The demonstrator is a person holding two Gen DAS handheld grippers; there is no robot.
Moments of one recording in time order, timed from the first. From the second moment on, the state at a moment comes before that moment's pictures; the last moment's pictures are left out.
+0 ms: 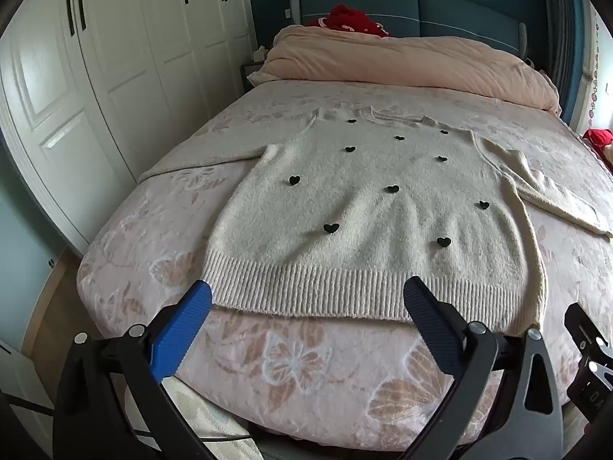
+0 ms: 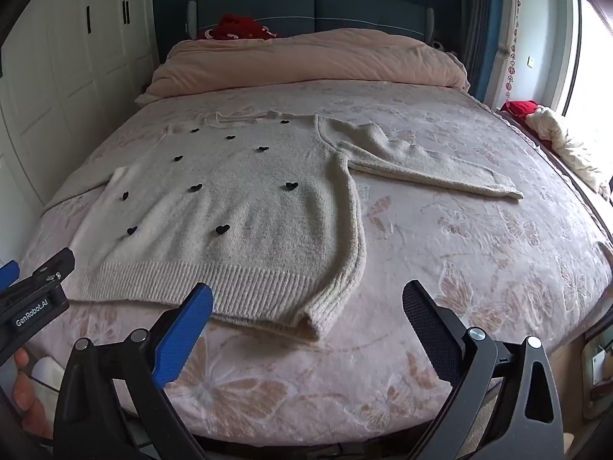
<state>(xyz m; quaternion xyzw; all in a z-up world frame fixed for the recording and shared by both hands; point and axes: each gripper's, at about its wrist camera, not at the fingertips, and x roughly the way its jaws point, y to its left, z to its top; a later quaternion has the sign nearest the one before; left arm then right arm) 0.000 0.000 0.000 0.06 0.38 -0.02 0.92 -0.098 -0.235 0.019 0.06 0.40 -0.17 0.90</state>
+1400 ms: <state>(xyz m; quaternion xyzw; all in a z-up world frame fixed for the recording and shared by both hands) -0.014 -0.013 -0.002 0.09 0.38 -0.03 0.92 -0.109 -0.230 0.022 0.08 0.39 -0.15 0.91</state>
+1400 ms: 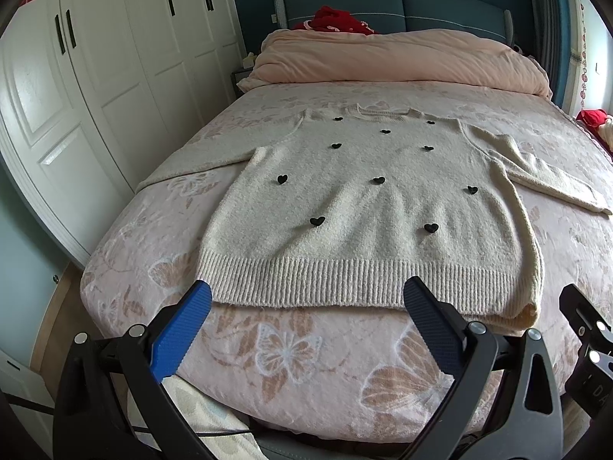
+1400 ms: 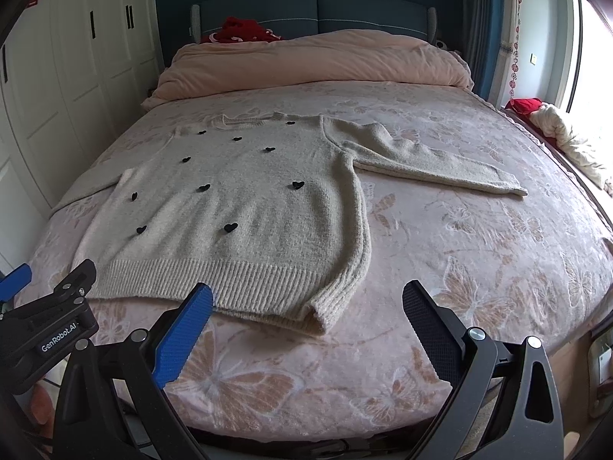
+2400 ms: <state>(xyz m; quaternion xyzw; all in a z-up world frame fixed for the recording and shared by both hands) -0.016 -0.019 -0.004 0.09 0.38 -0.03 0.92 -0.109 -0.230 0.022 0.09 0.39 -0.14 0.91</state>
